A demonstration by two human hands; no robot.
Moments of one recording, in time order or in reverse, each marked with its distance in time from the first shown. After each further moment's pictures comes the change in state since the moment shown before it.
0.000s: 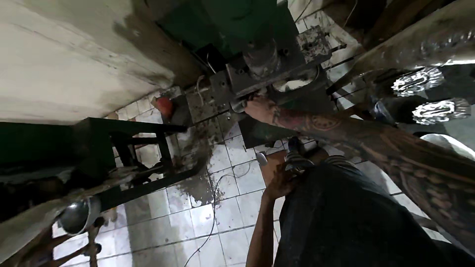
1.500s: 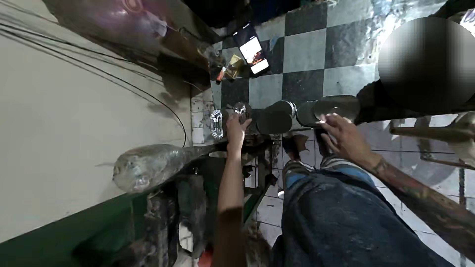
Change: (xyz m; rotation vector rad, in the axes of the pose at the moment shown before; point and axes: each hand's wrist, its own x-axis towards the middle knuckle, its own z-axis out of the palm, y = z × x) left_hand 0.321 0.264 0.219 1.138 -0.224 0.447; right_hand -0.594 0.064 0.103 0.224 0.784 1.367
